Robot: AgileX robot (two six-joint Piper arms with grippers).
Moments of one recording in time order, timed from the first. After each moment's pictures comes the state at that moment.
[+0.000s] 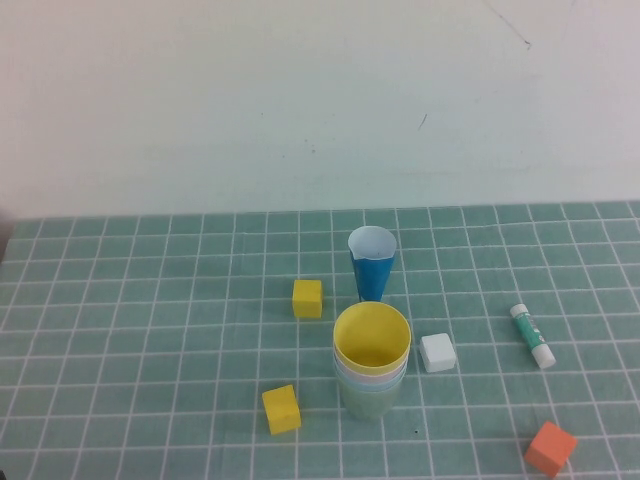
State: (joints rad) right arm 0.58 0.40 -0.41 -0.29 0.85 -0.04; left arm -0.06 -0.01 0.02 -0.06 0.35 -0.09
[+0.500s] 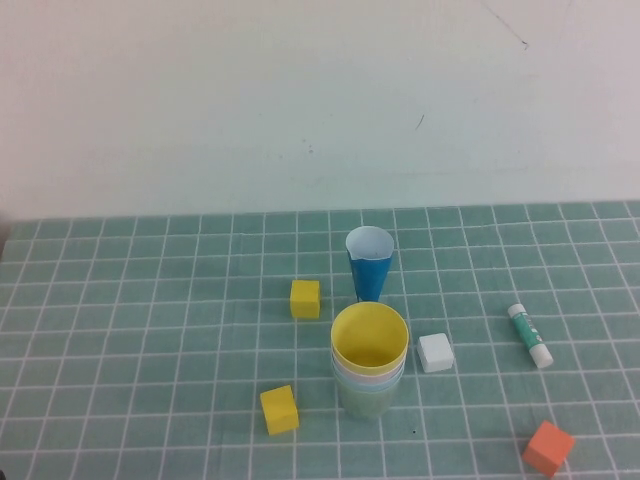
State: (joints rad) right arm 0.33 0.35 -0.38 -0.21 0.72 -0.04; left arm -0.06 -0.01 0.02 -0.06 0.35 -0.10
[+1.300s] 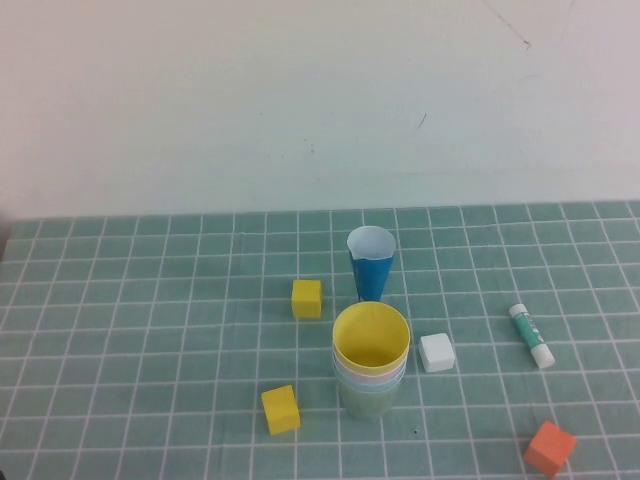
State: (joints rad) right arm -0.05 -0.01 0.02 -0.25 0.42 -0.05; left arm -0.06 -0.01 0.02 -0.06 0.35 -0.11
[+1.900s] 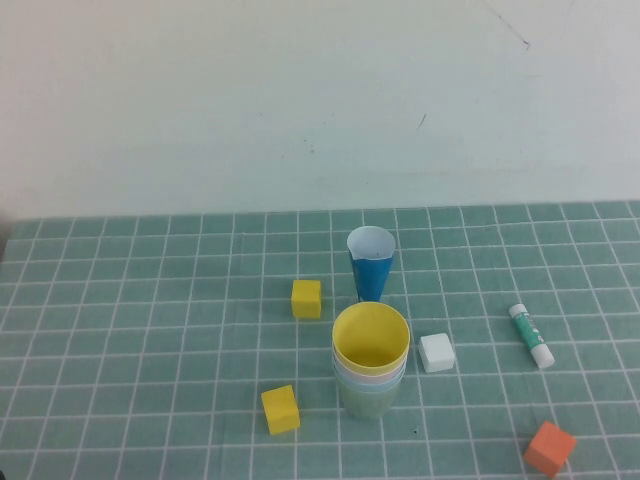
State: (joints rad) right arm -0.05 -0.01 0.02 0.01 0.42 -0.27; left arm -0.06 -0.01 0.02 -0.06 0.35 -0.11
